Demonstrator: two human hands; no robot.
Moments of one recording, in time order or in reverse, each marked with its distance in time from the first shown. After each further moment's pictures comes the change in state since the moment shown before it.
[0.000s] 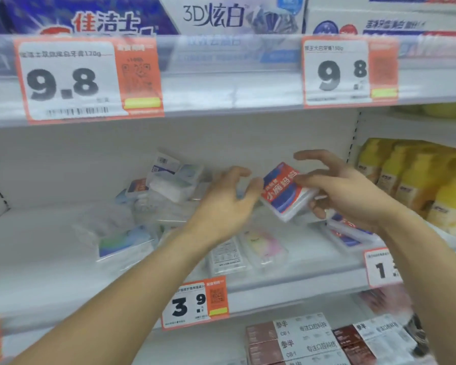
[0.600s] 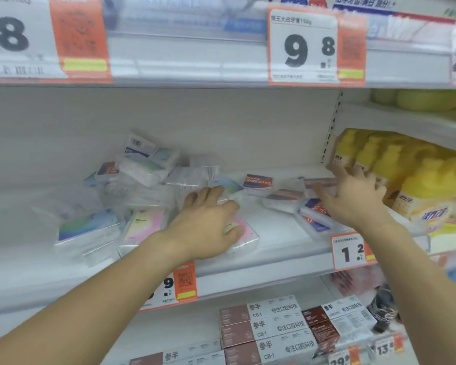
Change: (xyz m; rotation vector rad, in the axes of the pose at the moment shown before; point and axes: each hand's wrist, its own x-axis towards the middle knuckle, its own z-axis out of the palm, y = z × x) left_hand -0.015 -0.031 0.033 0.670 -0.374 0.236; right_hand 0.003 0.067 -0.057 -1.132 0.456 0.114
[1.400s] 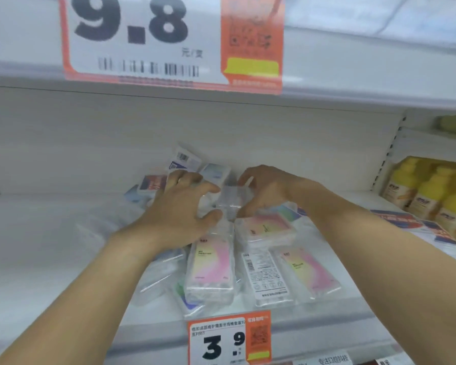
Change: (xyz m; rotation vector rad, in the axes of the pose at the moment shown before) left_hand -0.014 -0.143 -0.035 -0.246 0.247 -0.179; right_hand 0.067 -0.229 0.064 0.101 -0.609 -0.474
